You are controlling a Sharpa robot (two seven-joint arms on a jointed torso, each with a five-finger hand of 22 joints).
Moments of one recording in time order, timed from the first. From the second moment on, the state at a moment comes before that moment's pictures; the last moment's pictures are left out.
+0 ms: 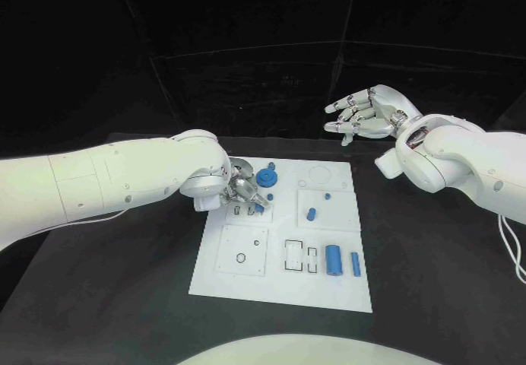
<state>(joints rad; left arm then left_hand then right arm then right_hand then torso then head) 1.41 -0.65 -0.22 1.40 -0.80 0.17 -0.56 1.19 0.00 0.40 0.15 0.06 0.89 0.05 0.68 0.52 1.30 -0.03 1.20 0.94 1.47 -0.09 1.56 1.31 0.10 1.40 0.02 1.29 1.10 1.37 -0.78 -0.08 1.40 -0.70 -0.35 0.18 1.39 -0.10 0.05 0.09 0.35 0.86 0.19 0.11 0.07 1.01 0.10 0.61 0.56 1.27 0.02 0.62 0.73 0.18 1.15 0.12 0.72 0.27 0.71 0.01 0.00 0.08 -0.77</state>
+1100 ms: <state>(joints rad) 1.38 -0.74 -0.23 1.49 -1.01 0.02 -0.54 1.11 -0.06 0.54 0.12 0.06 0.89 0.04 0.70 0.54 1.31 -0.03 1.21 0.93 1.47 -0.09 1.56 1.31 0.10 1.41 0.02 1.31 1.12 1.37 -0.78 -0.08 1.39 -0.70 -0.32 0.20 1.39 -0.10 0.04 0.10 0.35 0.85 0.19 0.11 0.07 1.00 0.10 0.61 0.55 1.26 0.02 0.62 0.73 0.18 1.14 0.12 0.70 0.27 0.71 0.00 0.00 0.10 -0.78</state>
